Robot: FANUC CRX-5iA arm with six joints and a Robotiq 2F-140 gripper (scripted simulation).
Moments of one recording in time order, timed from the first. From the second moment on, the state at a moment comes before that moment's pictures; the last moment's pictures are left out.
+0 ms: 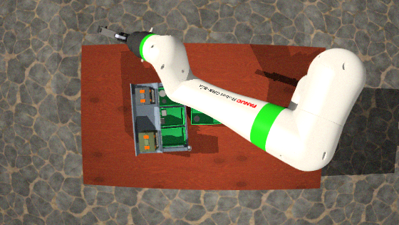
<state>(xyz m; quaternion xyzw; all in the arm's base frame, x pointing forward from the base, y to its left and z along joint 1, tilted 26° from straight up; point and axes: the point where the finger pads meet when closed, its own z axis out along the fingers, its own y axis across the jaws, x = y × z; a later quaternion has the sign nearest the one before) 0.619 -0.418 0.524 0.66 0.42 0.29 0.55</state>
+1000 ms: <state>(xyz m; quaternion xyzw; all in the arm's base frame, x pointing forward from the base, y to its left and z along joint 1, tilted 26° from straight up) 0.541 -0.488 0.510 0.65 0.47 0.12 0.59</state>
